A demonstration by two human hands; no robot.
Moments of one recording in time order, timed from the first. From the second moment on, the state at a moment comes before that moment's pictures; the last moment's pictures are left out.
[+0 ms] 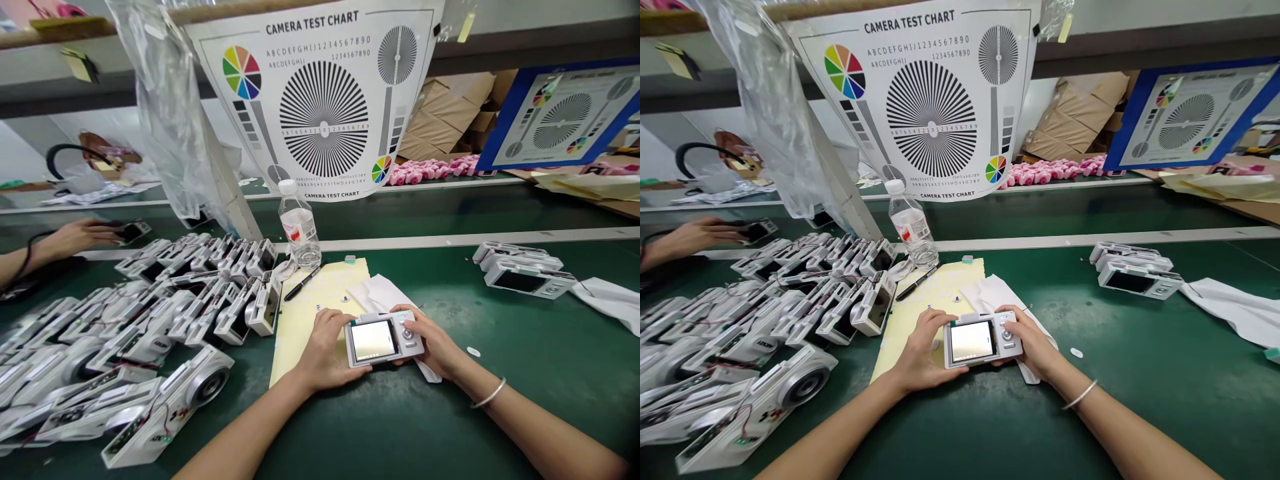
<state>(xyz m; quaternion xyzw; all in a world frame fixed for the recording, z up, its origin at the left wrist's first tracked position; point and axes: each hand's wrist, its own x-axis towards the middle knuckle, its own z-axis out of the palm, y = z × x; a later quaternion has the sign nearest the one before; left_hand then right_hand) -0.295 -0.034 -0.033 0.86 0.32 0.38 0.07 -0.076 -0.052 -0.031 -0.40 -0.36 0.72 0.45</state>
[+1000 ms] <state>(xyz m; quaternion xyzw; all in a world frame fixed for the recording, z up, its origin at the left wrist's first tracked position) -0.295 -0.033 -0.033 0.86 0.33 0.37 0.07 -0.077 -0.053 -0.027 -0.41 -0.35 0.71 0.45</state>
